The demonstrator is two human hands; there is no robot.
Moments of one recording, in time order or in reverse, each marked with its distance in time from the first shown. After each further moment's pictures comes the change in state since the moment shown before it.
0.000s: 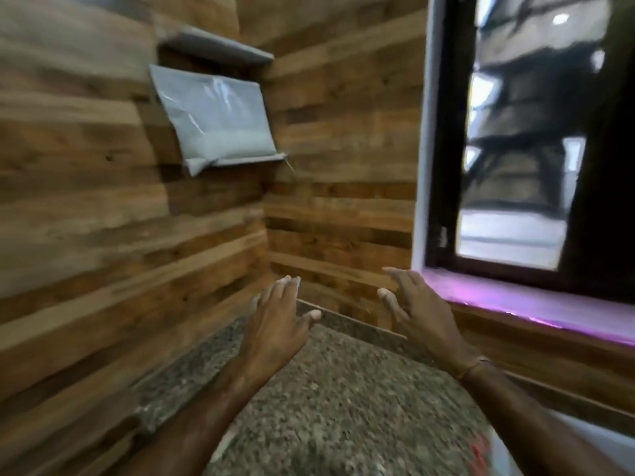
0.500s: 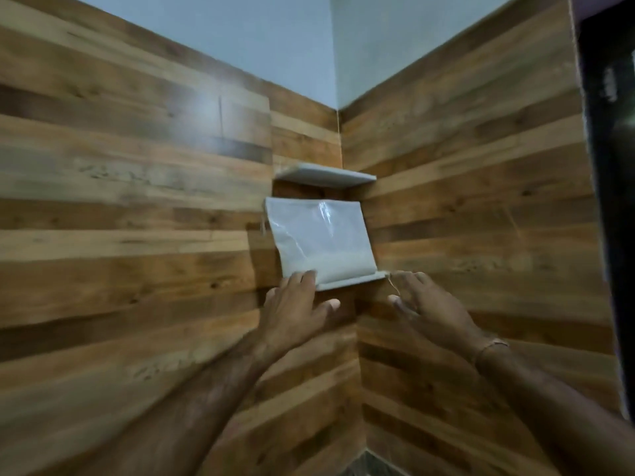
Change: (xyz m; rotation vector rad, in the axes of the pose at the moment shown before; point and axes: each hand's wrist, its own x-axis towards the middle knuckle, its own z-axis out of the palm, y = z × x) left_hand 0.233 -0.134 -0.182 0.273 0.301 -0.059; right_hand 0.323 -0.138 0.070 -0.001 0.004 -0.285
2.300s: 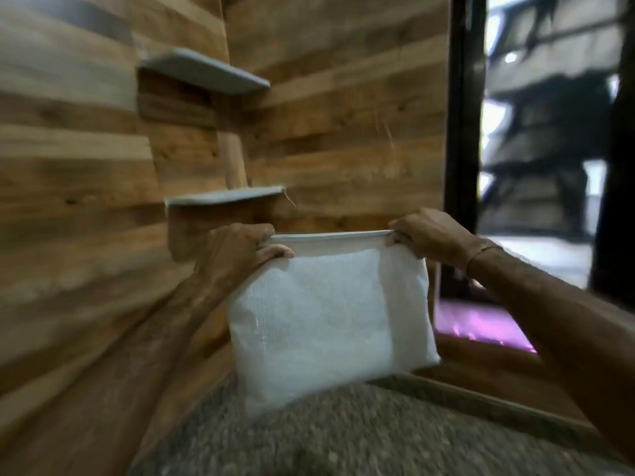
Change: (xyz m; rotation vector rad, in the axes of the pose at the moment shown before) left_hand -0.048 0.038 0.054 -0.220 0.149 0.363; right_hand -0.137 0.033 -0.104 -0.559 -0.252 0.122
